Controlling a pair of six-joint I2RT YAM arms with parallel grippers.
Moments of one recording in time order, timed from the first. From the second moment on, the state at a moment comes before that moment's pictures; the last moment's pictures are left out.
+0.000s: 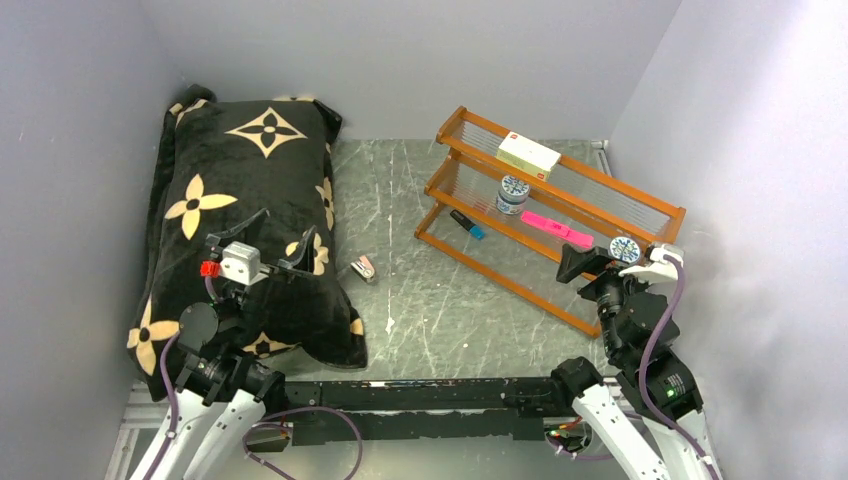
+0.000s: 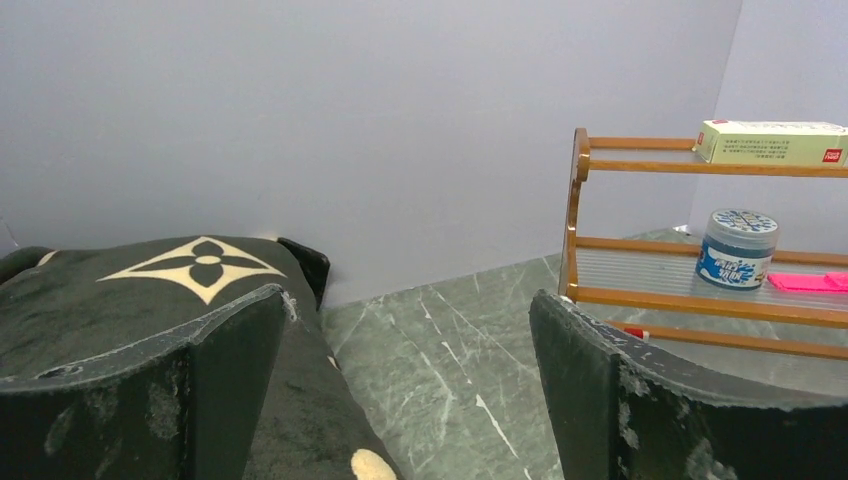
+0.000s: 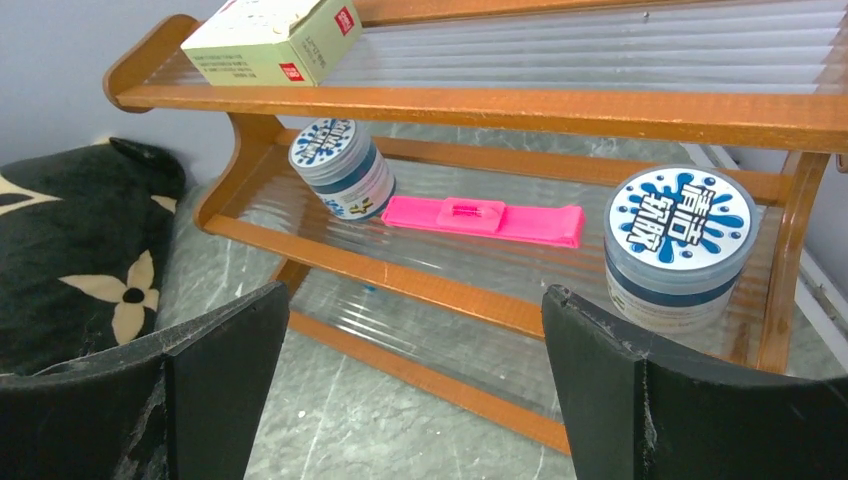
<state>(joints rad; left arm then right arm) -0.41 0.29 0.48 0.22 -0.05 0.07 0.43 0.25 0.77 -0.59 0.53 0.41</state>
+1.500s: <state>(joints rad) -0.42 0.32 0.48 0.22 -0.02 0.09 0.43 0.79 0.56 -0.46 0.57 0.52</state>
